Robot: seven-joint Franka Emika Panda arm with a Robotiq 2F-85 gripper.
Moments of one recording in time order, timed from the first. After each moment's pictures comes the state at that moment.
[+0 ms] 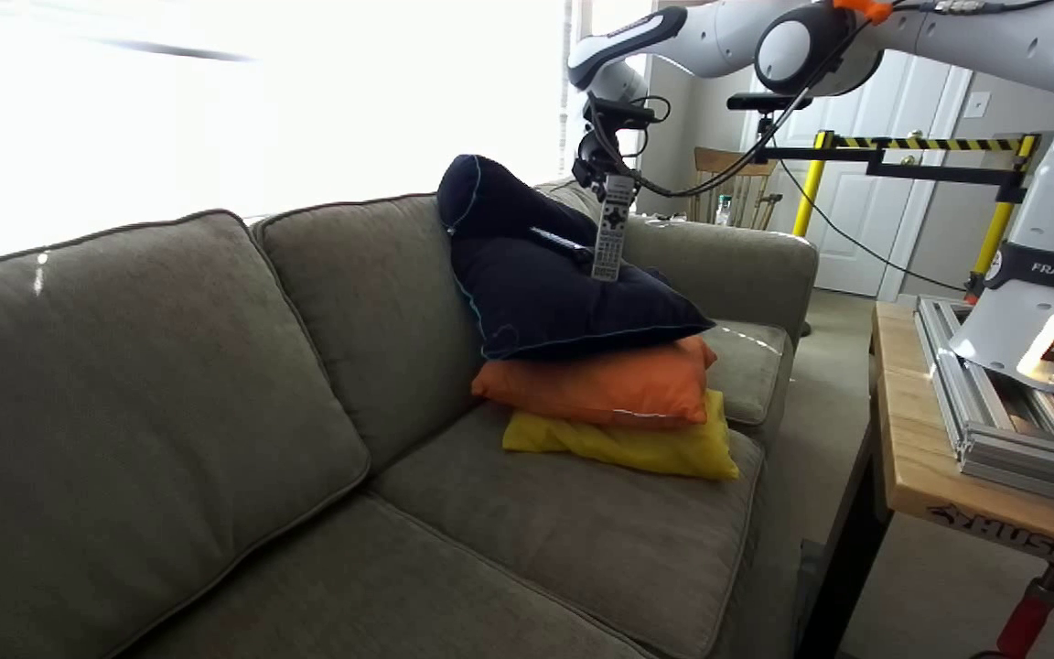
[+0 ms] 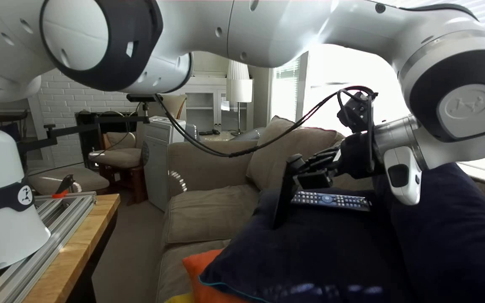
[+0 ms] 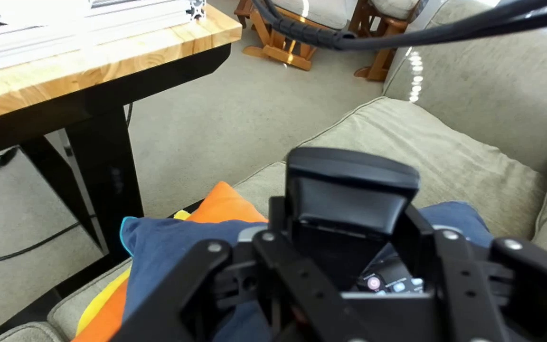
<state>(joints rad) -0.38 1.23 -0.03 -0.61 0.59 0.92 0.47</state>
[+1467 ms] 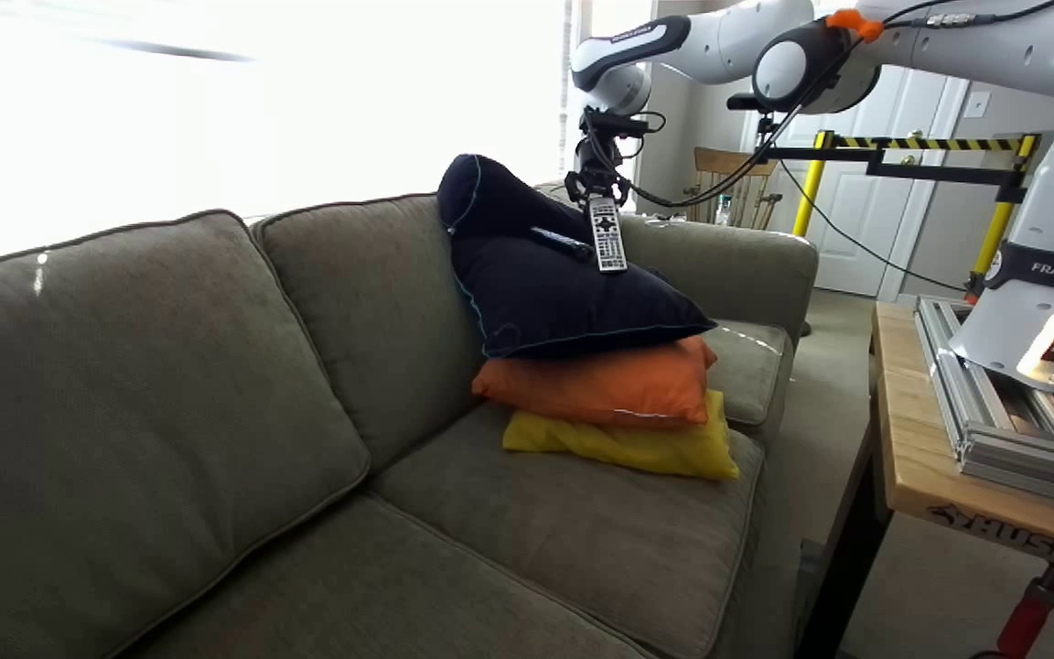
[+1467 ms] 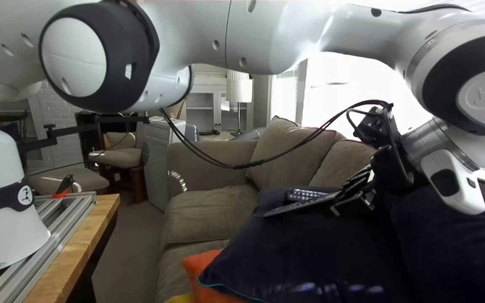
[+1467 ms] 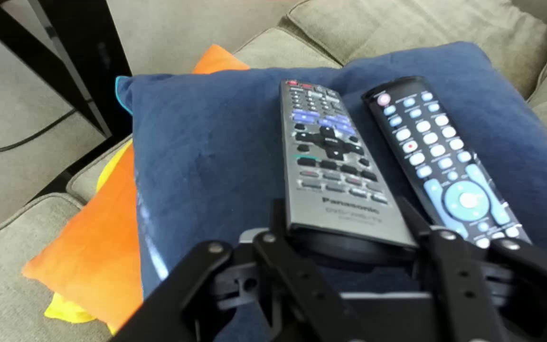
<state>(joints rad) -0.40 1.31 -0.02 -0.46 0.44 1.14 0.48</state>
